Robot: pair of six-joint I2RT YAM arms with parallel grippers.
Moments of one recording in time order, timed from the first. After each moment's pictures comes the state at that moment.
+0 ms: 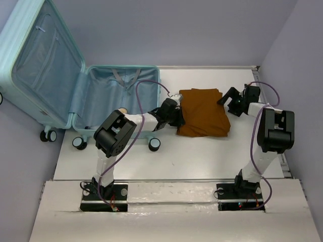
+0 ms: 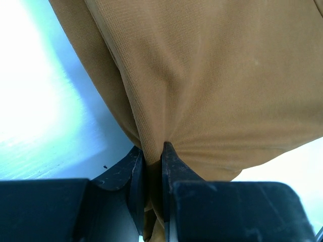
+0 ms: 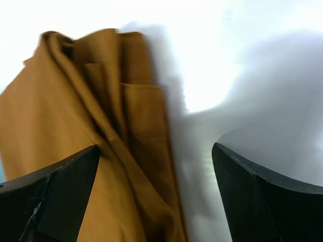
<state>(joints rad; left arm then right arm) -0.74 2.00 1.17 0.18 0.12 -0.55 -0.18 1.82 1.05 -0.02 -0.34 0.52</state>
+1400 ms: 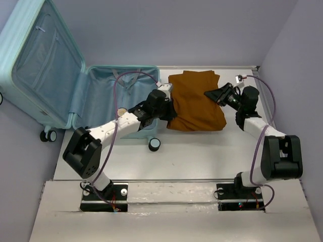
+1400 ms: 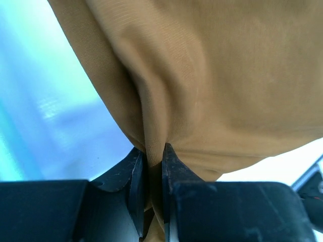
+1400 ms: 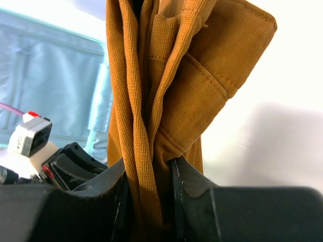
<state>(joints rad) -0.73 1.62 1.12 -0.09 0.06 -0.52 0.00 1.49 0.77 0.58 -0.71 0.92</state>
